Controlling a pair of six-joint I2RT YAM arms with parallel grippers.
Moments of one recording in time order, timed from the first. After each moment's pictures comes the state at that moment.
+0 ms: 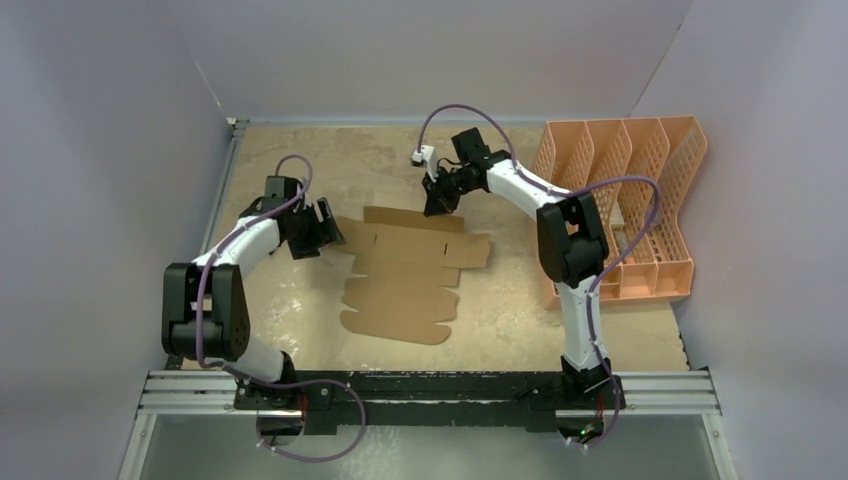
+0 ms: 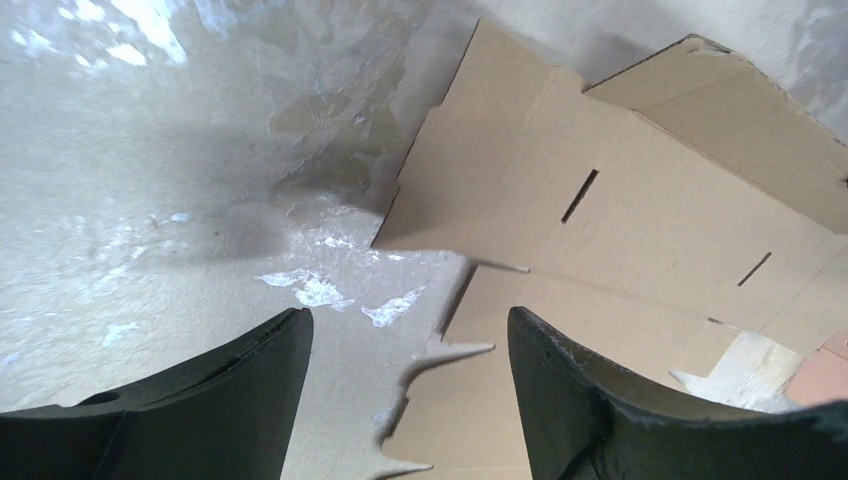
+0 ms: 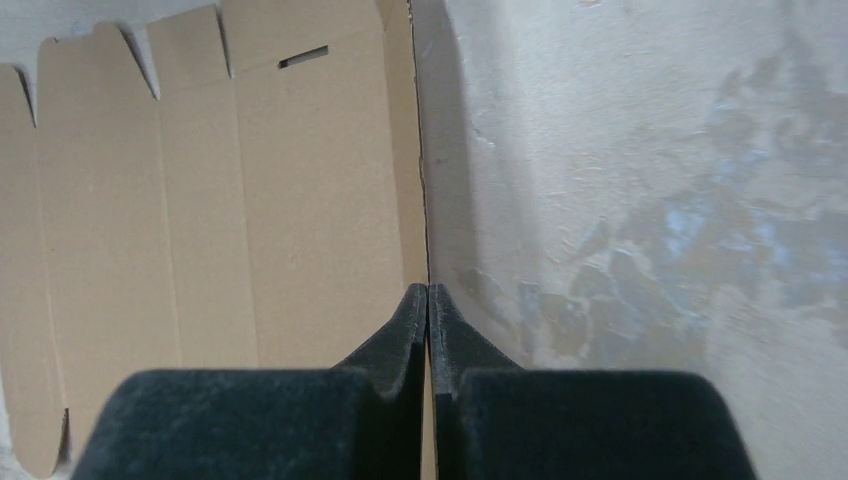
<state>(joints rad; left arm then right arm) -0.03 1.55 0.91 -0.43 0.25 -0.45 0.44 2.20 1.75 -0.57 -0.75 -0.50</state>
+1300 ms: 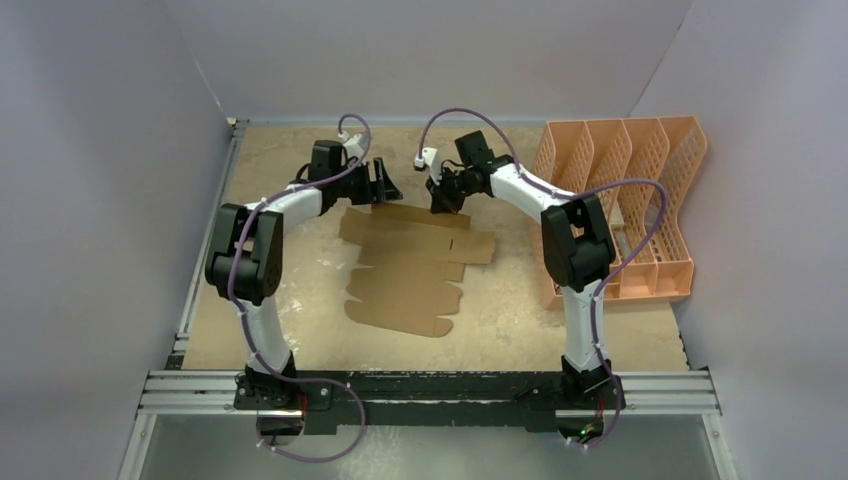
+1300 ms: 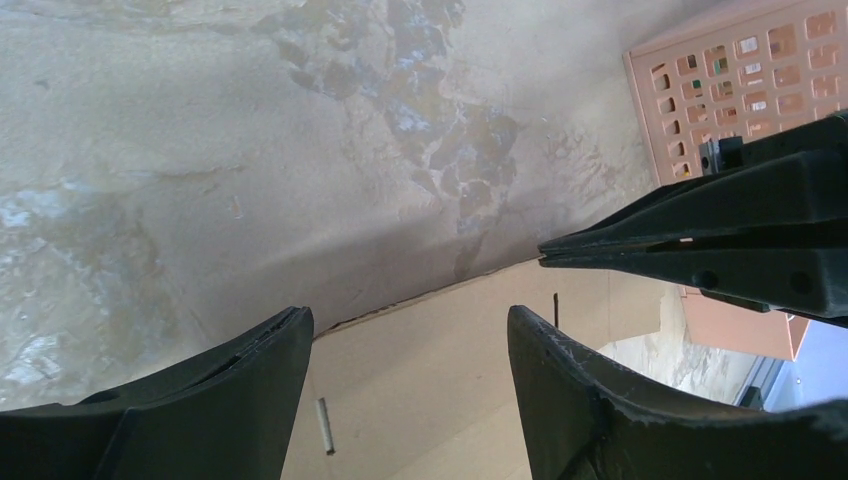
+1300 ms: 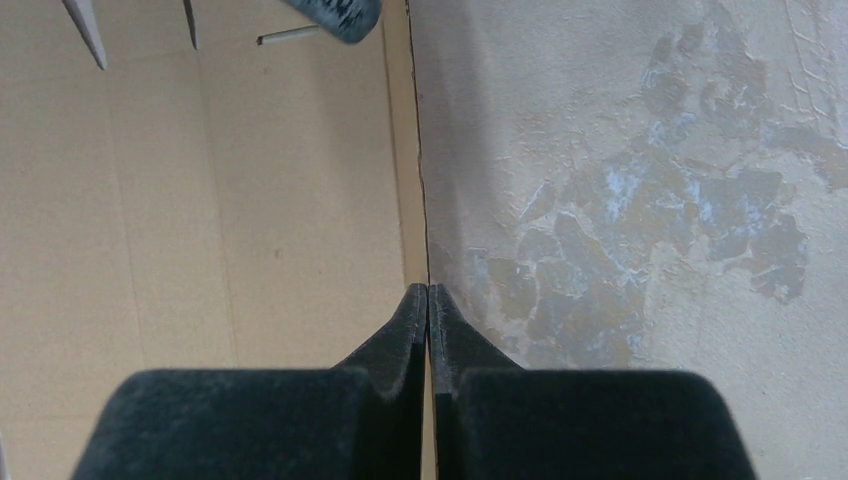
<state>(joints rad) -0.20 1.93 1.24 0.03 0.60 -0.38 0.44 2.12 1.66 -0.50 -0.62 -0.58</state>
